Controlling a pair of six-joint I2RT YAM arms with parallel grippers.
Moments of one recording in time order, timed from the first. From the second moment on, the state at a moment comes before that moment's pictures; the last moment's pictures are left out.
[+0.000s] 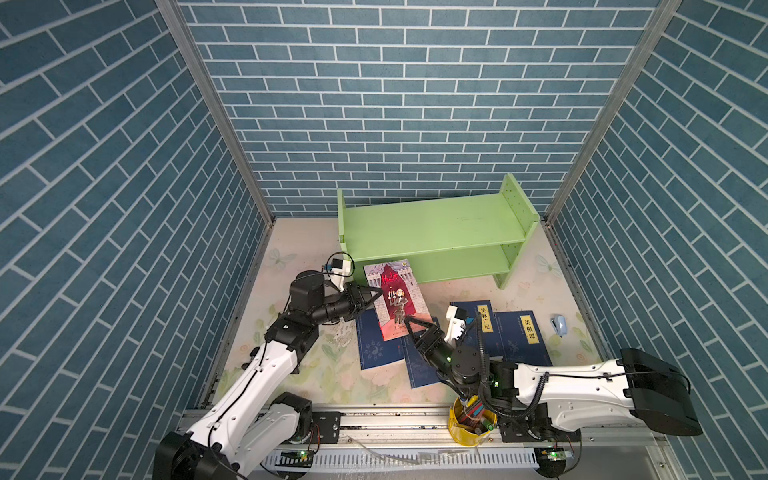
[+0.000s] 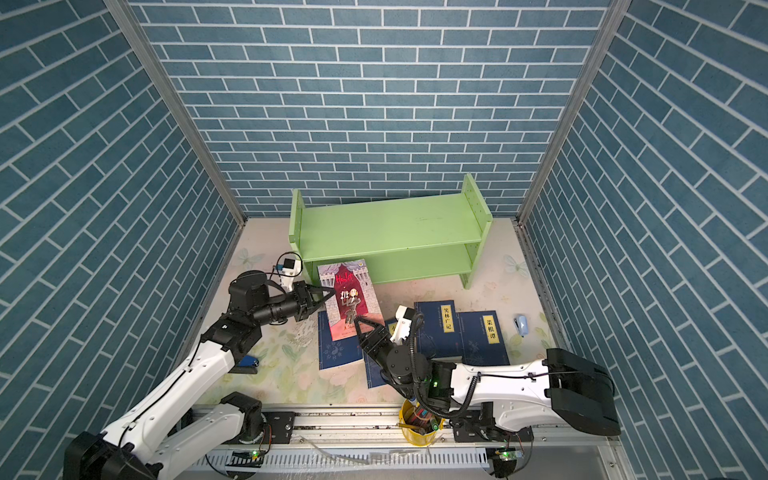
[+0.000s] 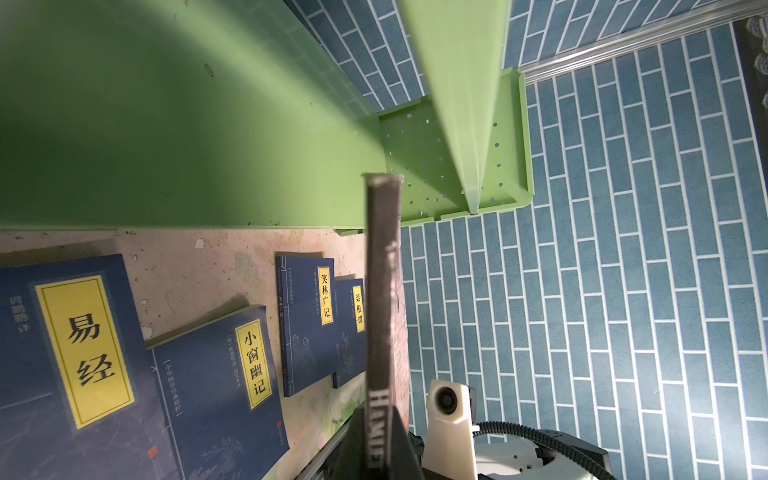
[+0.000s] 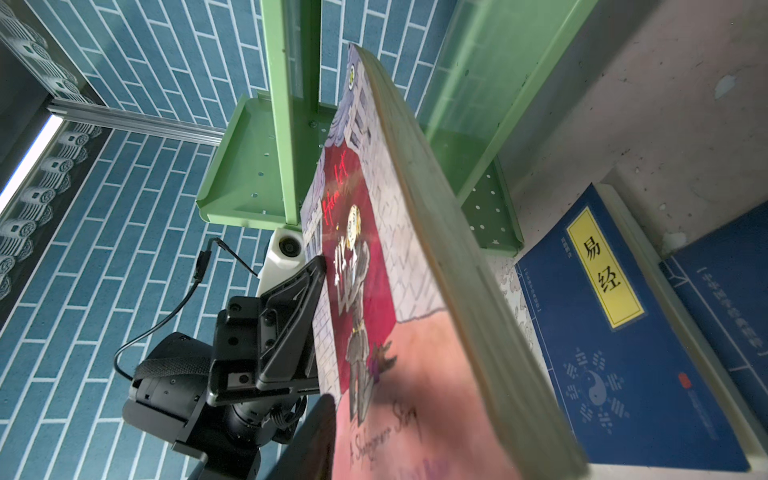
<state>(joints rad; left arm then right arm) -0.33 0.94 0.63 -0.03 0.71 -1.09 1.41 1.21 0.51 0.56 0.62 1.47</state>
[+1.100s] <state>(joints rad) -0.34 0.87 0.56 -0.04 0.72 -1.03 1.35 0.89 0.48 0.35 0.70 1.30</state>
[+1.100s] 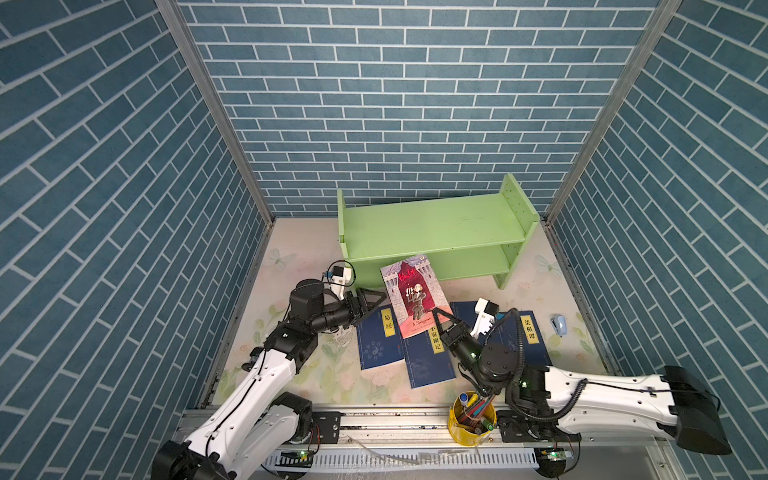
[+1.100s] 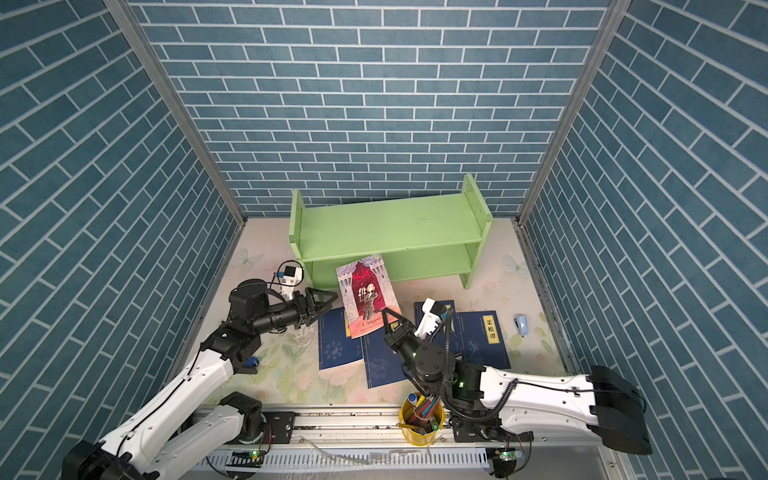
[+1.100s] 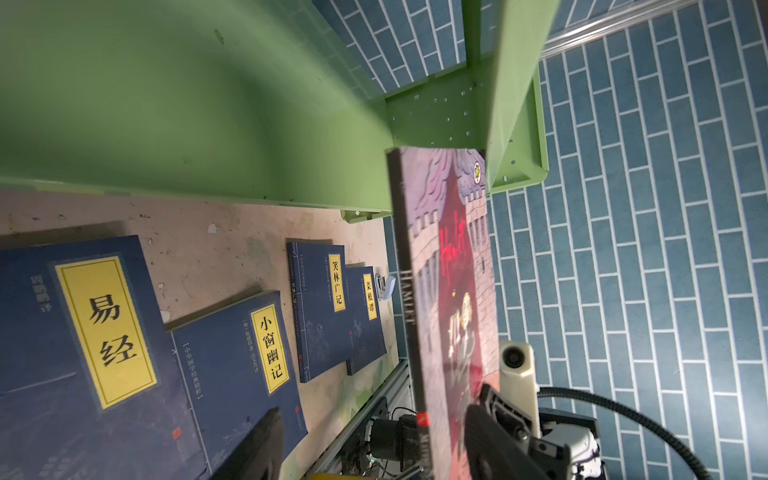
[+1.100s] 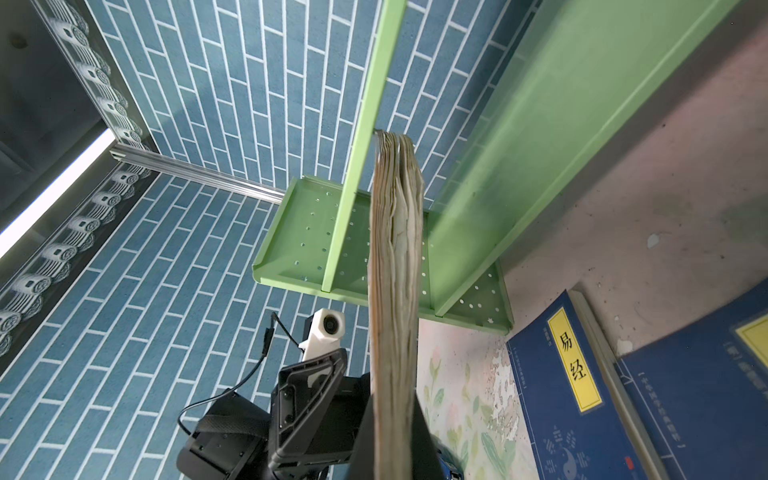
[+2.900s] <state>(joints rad) -0.29 0.84 0.66 -0.33 1.30 -0.51 0.93 0.96 1.22 -0.79 -0.52 0.80</state>
